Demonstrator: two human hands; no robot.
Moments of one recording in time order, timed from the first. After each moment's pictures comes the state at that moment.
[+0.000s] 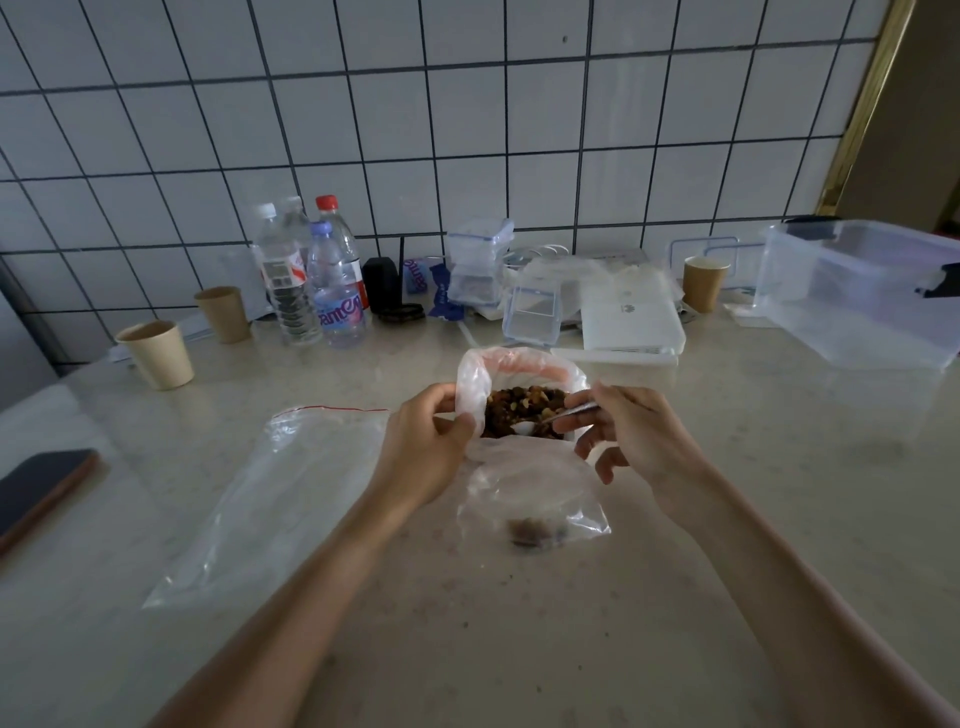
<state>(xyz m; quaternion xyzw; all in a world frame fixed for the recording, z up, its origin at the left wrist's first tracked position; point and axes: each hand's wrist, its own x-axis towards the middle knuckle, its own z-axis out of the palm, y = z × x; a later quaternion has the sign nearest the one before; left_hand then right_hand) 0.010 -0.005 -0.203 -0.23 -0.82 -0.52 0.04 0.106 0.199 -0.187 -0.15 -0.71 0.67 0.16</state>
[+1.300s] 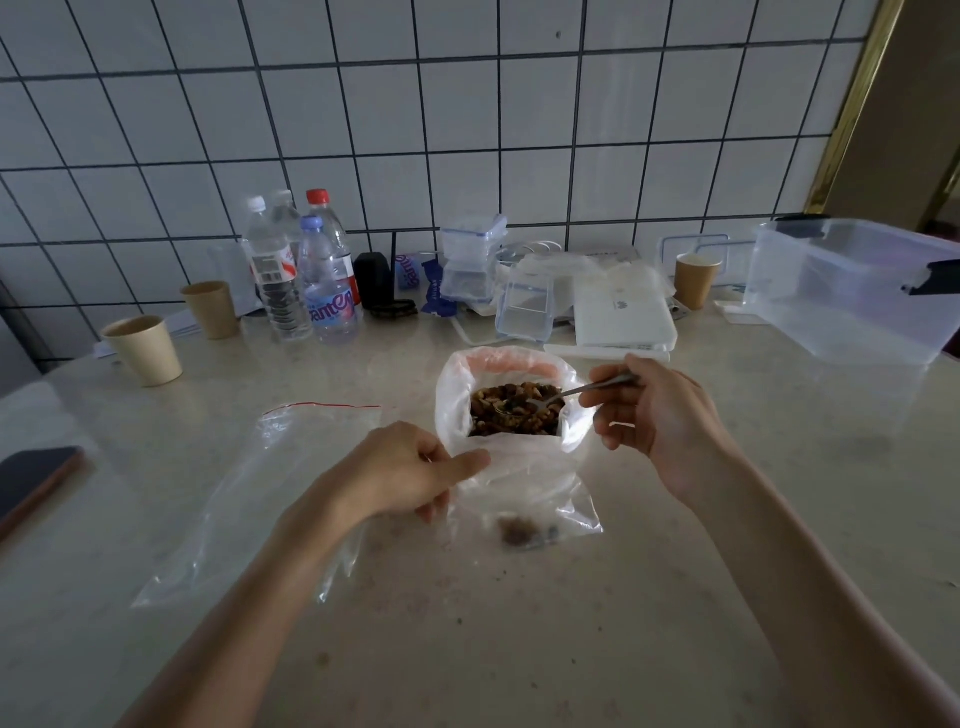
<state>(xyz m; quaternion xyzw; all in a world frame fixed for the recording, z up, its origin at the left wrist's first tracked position) 0.025 -0.033 -0.178 -0.21 -0.92 -0.29 -0.17 0.108 0.220 -0.180 -0.15 -0.59 0.77 0.20</state>
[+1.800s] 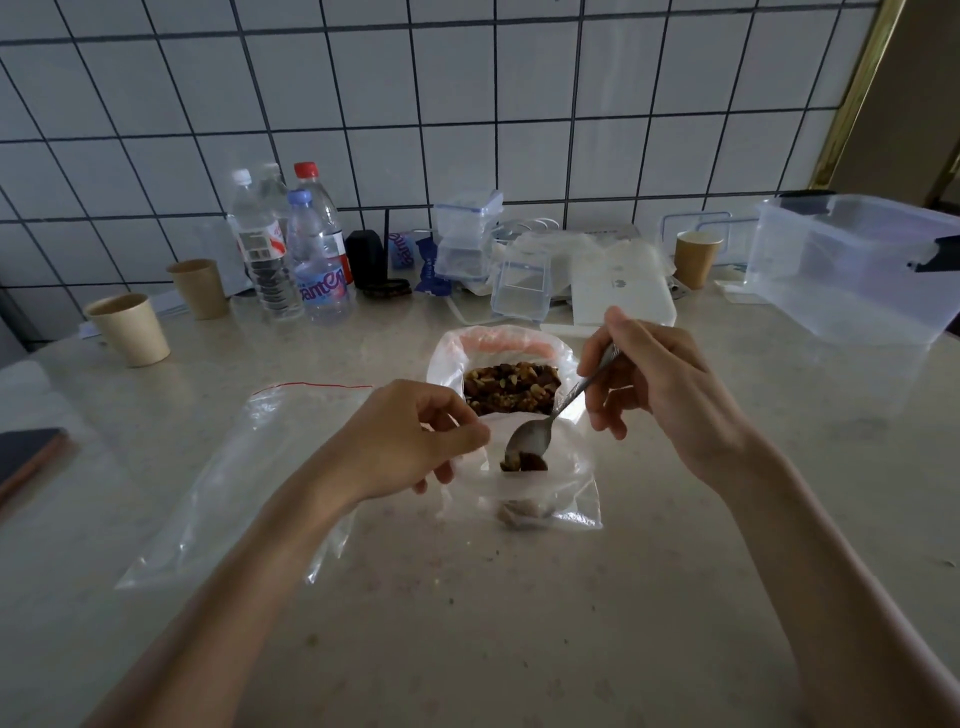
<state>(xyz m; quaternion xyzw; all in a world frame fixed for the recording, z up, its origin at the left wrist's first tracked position) 0.033 -0.030 -0.173 -0.30 -0.84 -0.43 -0.11 0.135 0.208 -0.159 0.06 -0.75 0.63 0.20</state>
